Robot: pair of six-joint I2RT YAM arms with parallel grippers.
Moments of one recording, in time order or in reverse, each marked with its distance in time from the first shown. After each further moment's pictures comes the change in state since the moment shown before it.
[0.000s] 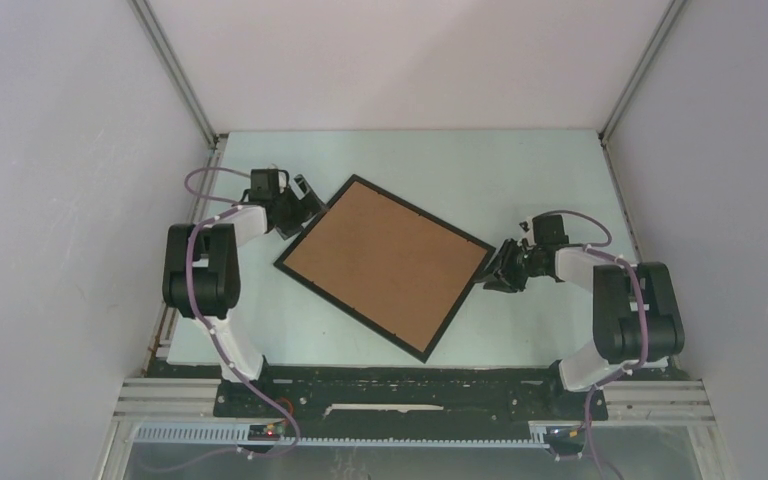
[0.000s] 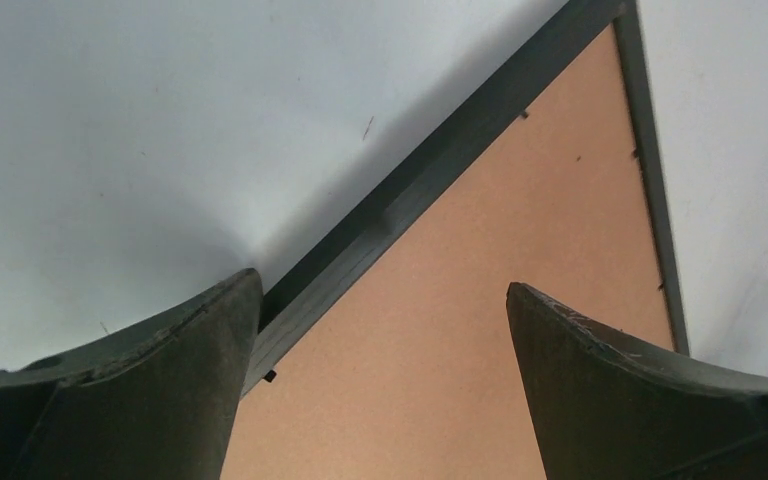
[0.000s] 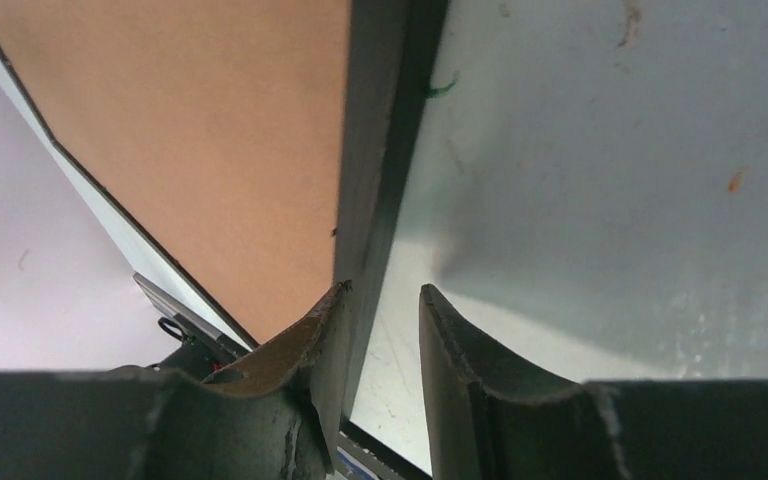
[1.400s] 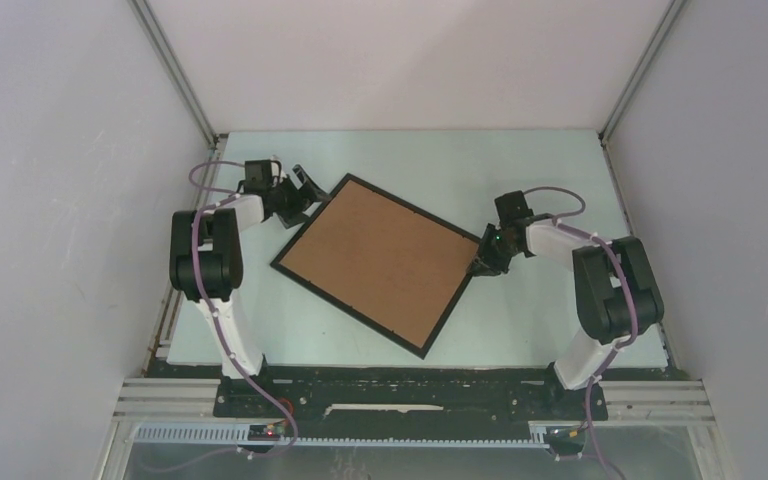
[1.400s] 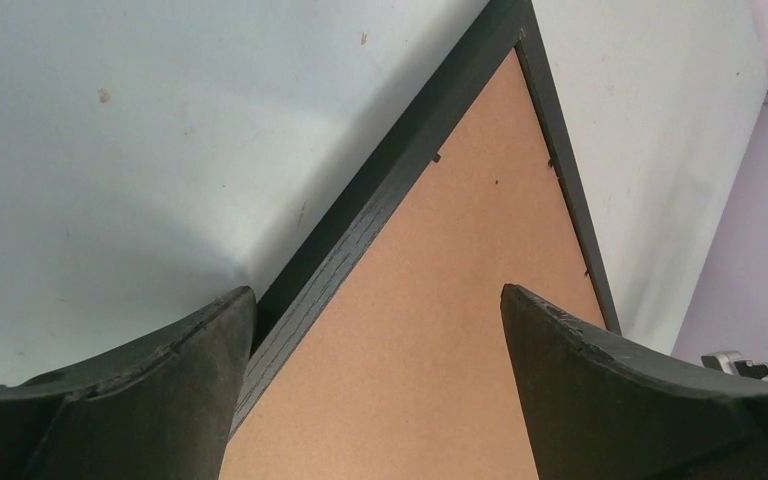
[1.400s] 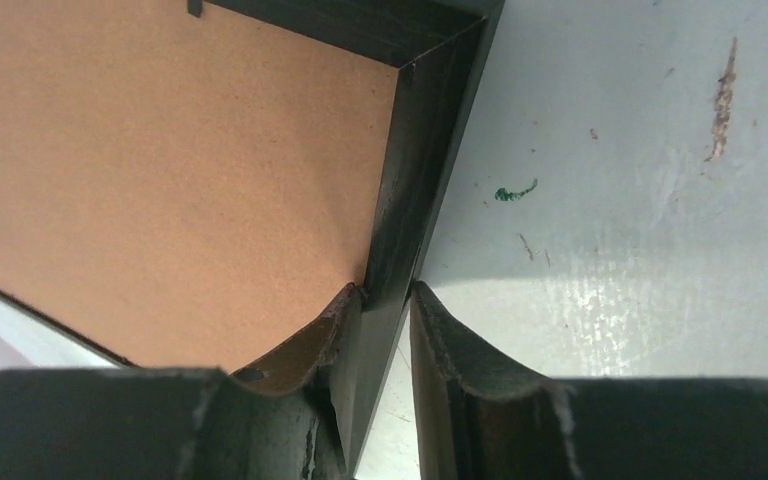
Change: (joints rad) left arm 0.046 0.166 0.138 0.033 0.240 -0.012; right arm 0.197 0.159 0.242 -0.152 0.304 0.104
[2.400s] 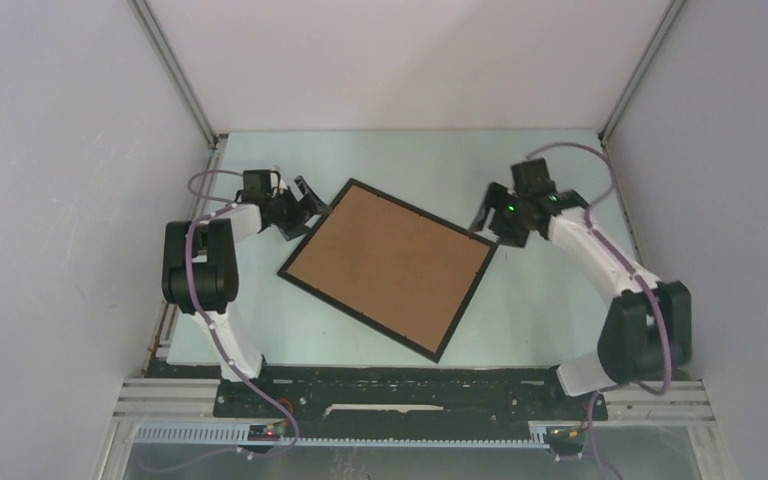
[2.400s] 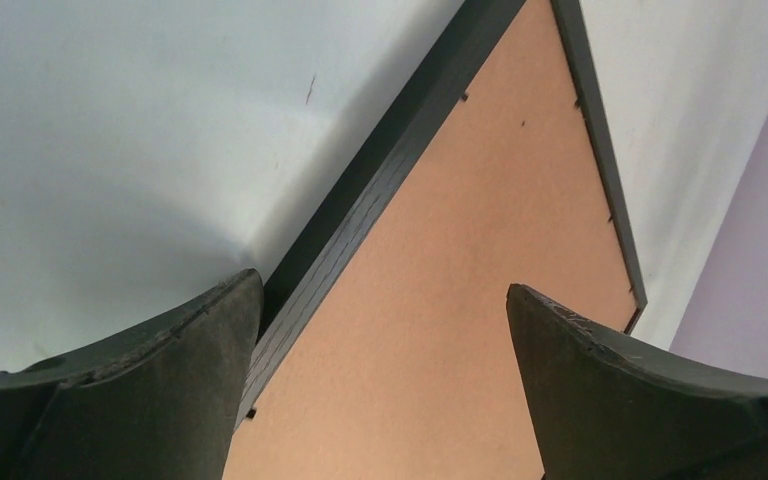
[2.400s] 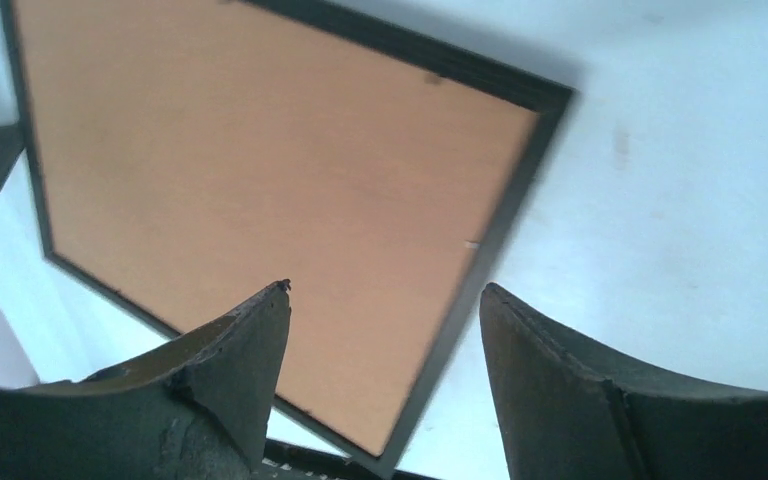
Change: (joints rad) left arm 0.003 -0.093 -0.112 -0.021 0.026 0.034; right arm 0.072 -0.164 0.313 -0.280 0.141 -0.108
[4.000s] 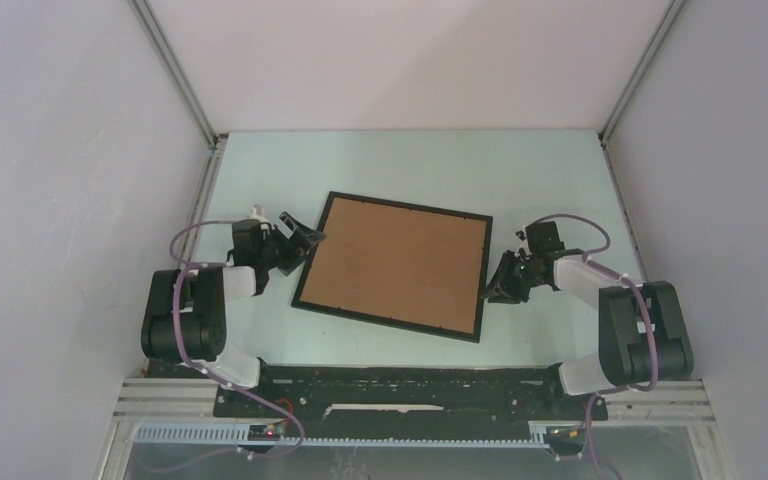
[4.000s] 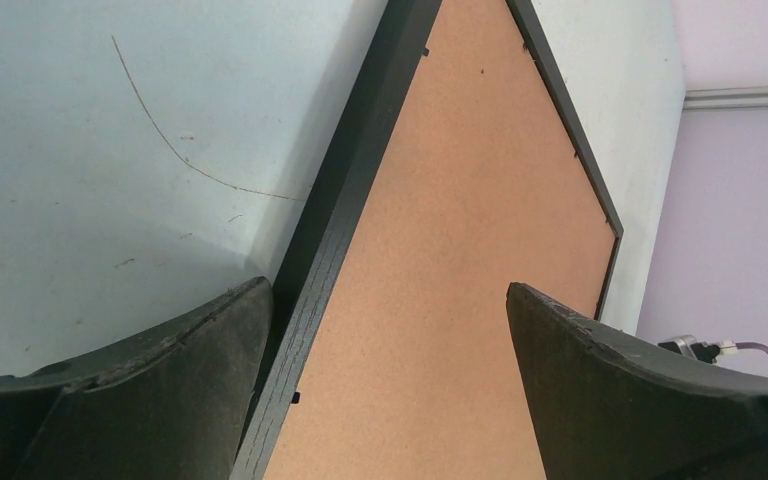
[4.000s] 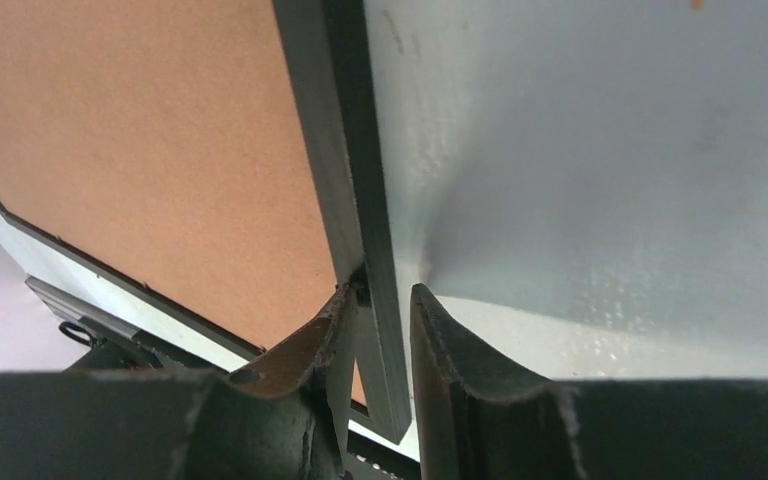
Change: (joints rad) left arm 0.025 -0.338 -0.606 0.499 -0.051 -0.183; right arm -0.200 -0.091 -0.597 0.291 -0.296 -0.066
